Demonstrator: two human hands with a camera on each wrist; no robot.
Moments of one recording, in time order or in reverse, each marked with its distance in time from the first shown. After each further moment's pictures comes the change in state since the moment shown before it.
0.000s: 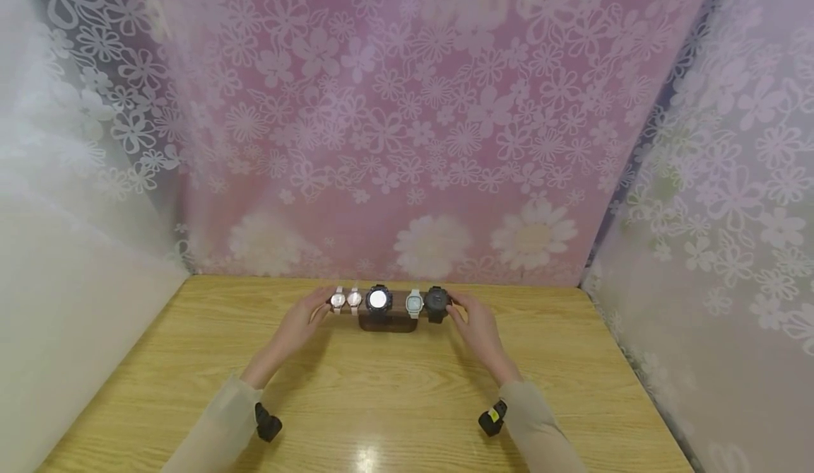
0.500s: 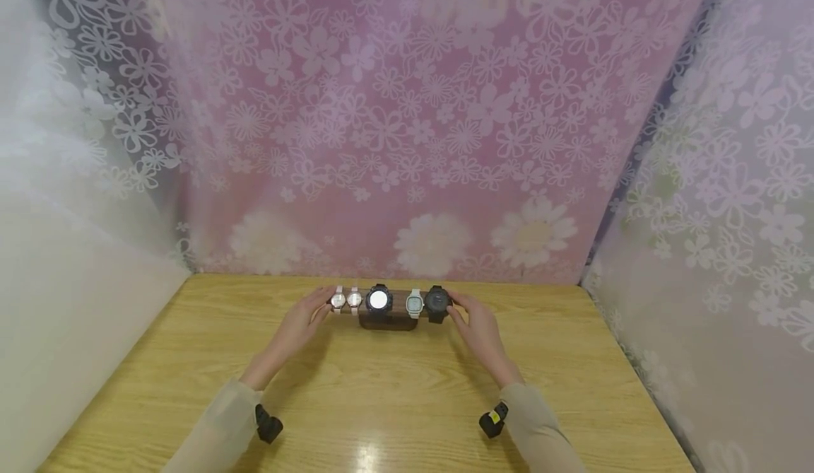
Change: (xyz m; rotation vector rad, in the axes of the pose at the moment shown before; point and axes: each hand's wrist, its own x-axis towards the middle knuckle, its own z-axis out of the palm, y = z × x) left_hand -0.007 0.009 -0.002 0.037 0.019 0.012; right_hand -0.008 -0.003 -0.001 -0.004 0.035 -0.024
